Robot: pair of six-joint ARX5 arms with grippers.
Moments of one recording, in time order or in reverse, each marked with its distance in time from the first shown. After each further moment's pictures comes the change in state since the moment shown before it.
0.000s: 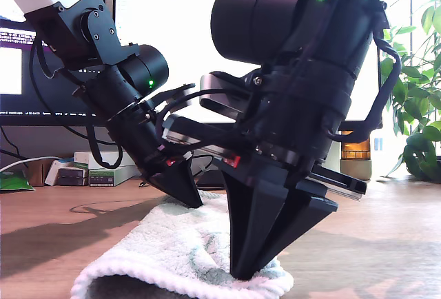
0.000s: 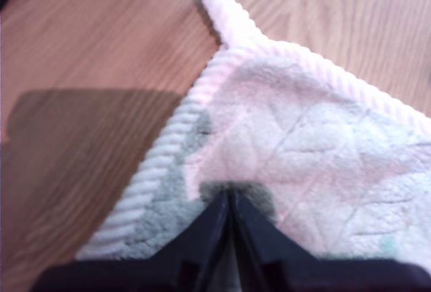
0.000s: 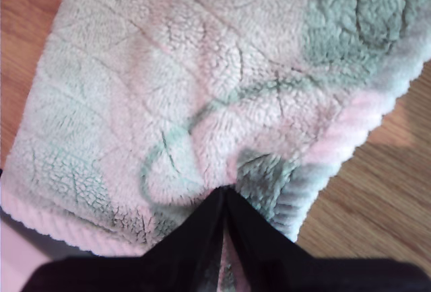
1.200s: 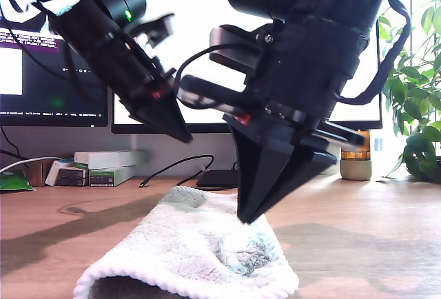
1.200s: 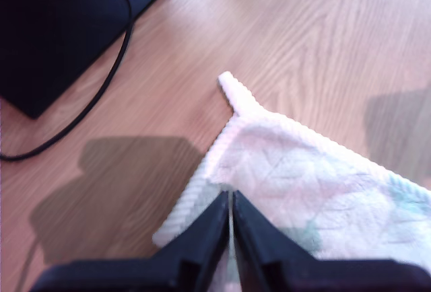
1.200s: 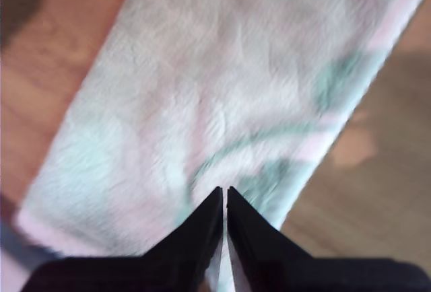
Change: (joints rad) left arm 0.042 -0.237 0.000 -0.095 0.008 0.000; right arm 0.000 -0.113 -0.003 0.034 0.177 -0.112
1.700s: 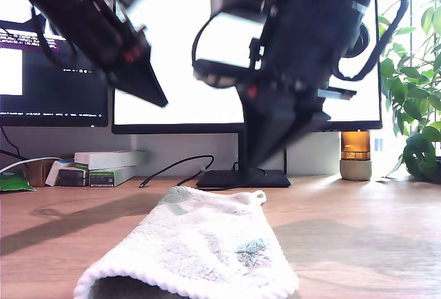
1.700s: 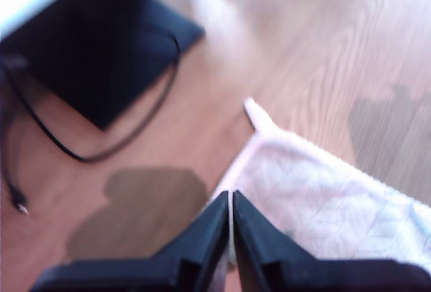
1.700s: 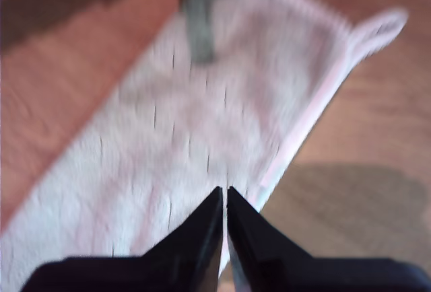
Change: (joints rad) left arm 0.066 -0.186 -0.003 -0.064 0.036 -0.004; right arm 0.000 -0.124 -0.002 0.102 0.194 -0.121
